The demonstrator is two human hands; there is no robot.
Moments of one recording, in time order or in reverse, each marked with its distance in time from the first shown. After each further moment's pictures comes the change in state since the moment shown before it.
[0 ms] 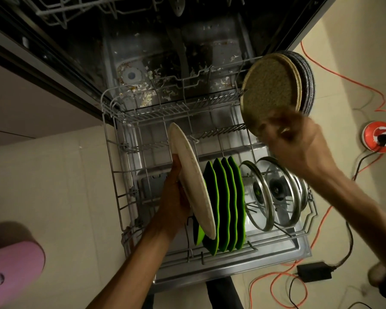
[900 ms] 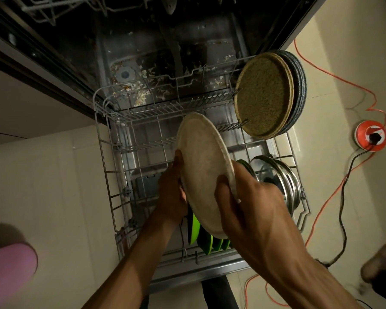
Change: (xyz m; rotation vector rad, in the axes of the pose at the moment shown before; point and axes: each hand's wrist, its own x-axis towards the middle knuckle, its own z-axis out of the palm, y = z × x) left_hand 0.025 -0.013 -0.009 0.181 0.010 0.092; right_hand -0.097 -0.050 0.044 -0.045 -0.114 -0.232
